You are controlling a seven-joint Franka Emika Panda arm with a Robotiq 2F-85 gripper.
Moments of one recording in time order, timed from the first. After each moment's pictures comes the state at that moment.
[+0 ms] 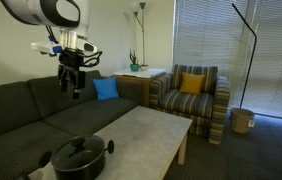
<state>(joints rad) 0.06 0.73 0.04 -1.52 0.13 2.10 0.28</state>
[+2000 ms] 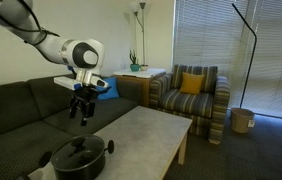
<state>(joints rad) 0.07 1.28 0.04 -0.85 0.13 1.81 0.30</state>
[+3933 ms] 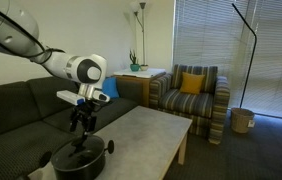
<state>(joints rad) 0.07 1.48 0.03 -0.62 0.12 1.72 0.29</state>
